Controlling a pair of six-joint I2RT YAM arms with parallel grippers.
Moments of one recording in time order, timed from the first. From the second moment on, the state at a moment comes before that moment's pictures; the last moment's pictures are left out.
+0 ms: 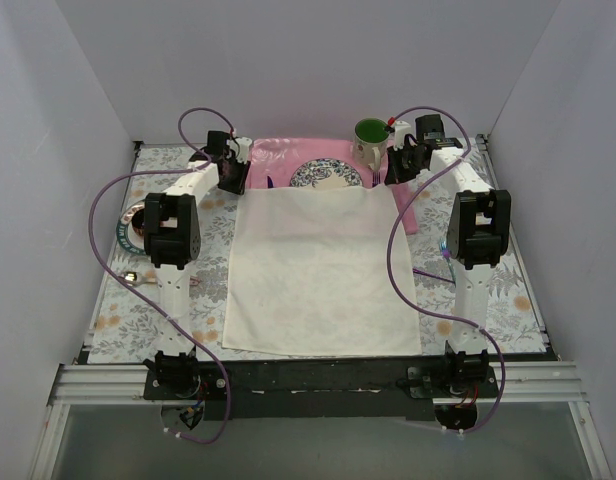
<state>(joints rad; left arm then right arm) -0.12 2.35 1.91 -0.49 0.15 0.22 0.11 2.27 1.95 -0.63 -0.47 -0.27</state>
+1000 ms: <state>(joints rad) -0.10 2.15 1.83 -0.49 0.20 0.18 0.07 2.20 2.01 -0.69 -0.54 -0.29</state>
